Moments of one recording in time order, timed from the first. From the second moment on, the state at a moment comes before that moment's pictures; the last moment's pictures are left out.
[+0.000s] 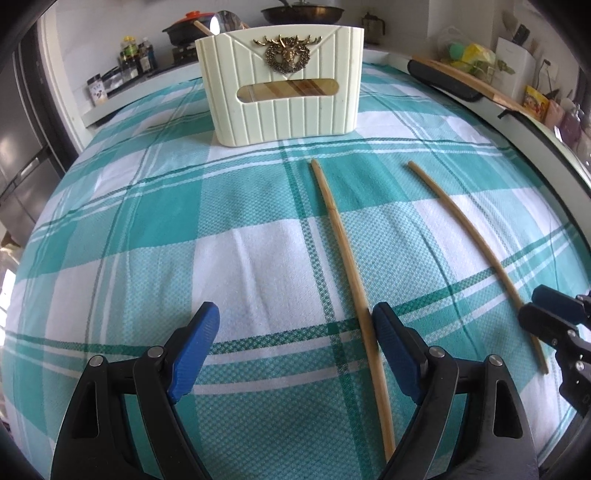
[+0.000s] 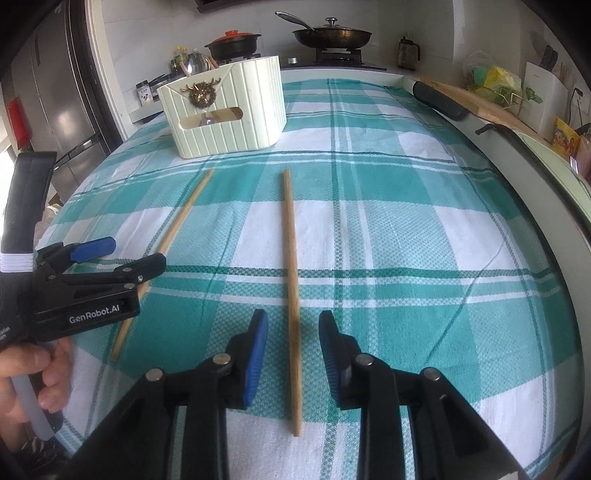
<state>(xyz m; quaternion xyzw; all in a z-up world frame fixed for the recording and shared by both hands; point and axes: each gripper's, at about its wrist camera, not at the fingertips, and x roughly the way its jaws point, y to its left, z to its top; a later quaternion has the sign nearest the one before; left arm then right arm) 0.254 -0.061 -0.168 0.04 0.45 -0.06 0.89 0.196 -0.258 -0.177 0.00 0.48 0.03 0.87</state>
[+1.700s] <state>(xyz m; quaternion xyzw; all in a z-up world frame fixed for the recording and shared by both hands) 0.285 -0.027 -0.001 -0.03 0.30 -0.17 0.94 0.284 -0.248 -0.020 0.03 0.35 0.17 0.92</state>
